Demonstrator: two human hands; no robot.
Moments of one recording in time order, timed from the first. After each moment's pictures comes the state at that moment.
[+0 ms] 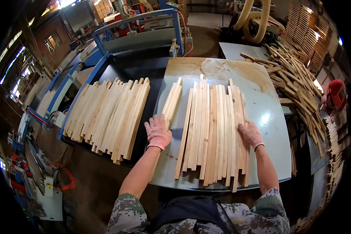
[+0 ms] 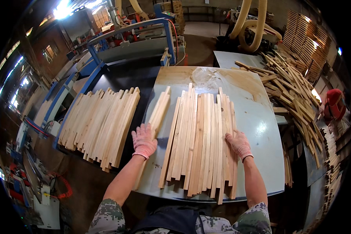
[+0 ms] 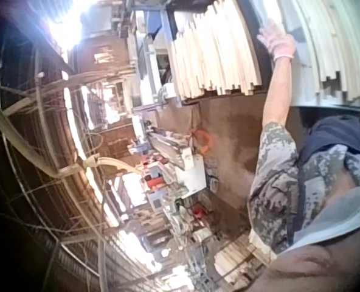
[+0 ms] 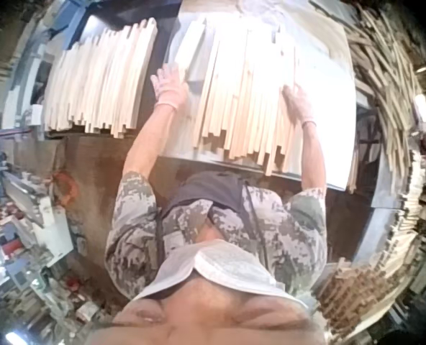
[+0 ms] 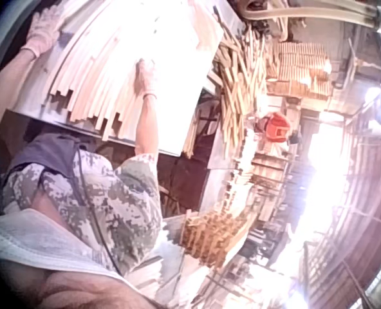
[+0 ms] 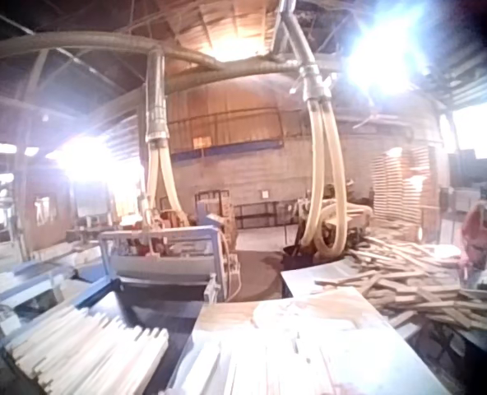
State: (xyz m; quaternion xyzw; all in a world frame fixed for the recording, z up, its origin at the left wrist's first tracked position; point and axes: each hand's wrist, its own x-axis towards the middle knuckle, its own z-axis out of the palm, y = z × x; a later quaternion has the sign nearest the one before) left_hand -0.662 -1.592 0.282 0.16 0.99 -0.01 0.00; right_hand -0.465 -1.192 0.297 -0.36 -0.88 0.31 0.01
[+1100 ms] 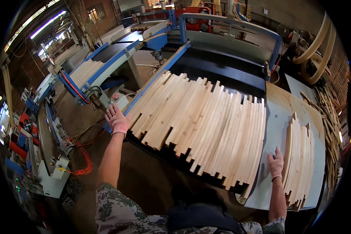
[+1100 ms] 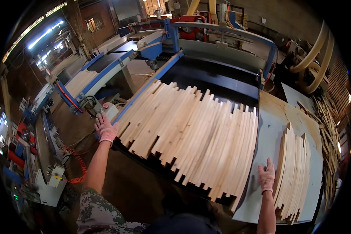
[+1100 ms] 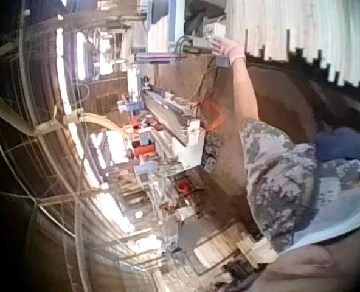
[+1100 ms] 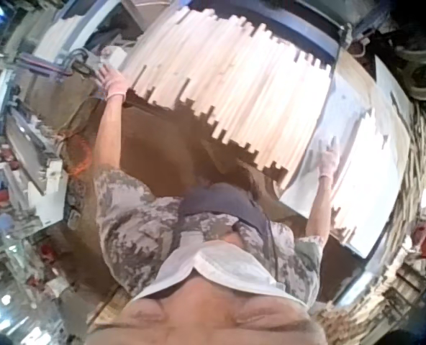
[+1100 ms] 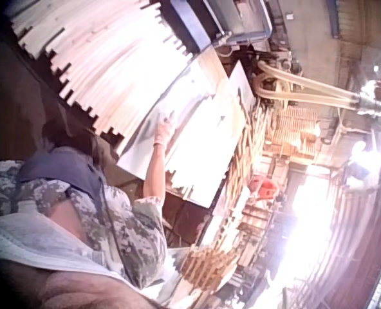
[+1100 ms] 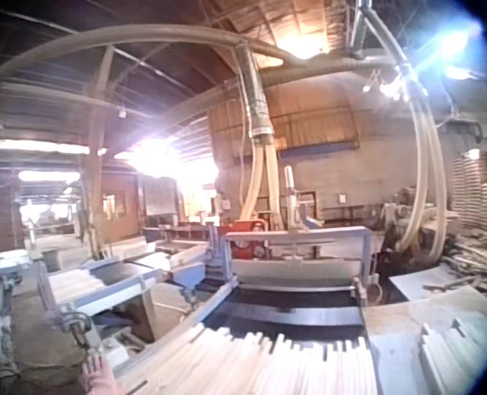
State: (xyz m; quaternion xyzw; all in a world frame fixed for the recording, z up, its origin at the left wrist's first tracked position) left_hand -0.961 -2.347 0.350 -0.23 0.96 0.04 -0.13; right_hand -0.675 -1.589 0.232 -0.26 -0.90 0.30 0.17
